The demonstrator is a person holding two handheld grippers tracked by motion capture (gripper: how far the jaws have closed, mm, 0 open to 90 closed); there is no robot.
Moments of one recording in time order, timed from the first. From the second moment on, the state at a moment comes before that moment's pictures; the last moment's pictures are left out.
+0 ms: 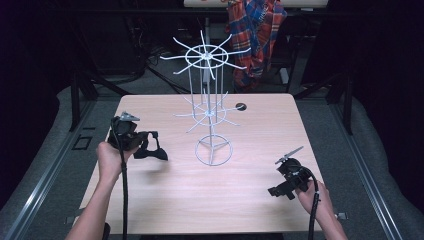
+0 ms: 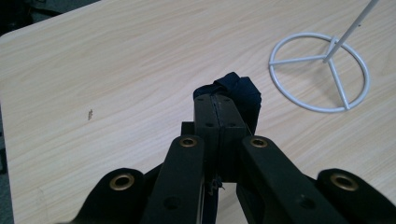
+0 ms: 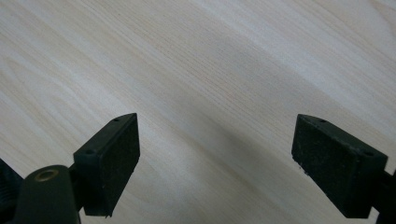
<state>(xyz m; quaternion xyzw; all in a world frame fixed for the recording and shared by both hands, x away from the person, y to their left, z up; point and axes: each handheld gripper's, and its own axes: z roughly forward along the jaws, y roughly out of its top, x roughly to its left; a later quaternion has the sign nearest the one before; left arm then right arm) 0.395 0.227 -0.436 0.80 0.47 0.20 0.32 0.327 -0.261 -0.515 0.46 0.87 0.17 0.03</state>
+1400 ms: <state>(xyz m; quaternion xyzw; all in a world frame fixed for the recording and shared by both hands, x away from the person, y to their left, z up) 0.422 0.192 -0.395 0.80 0.46 0.20 0.32 0.325 -0.265 -0.514 0.46 0.87 0.17 0.03</state>
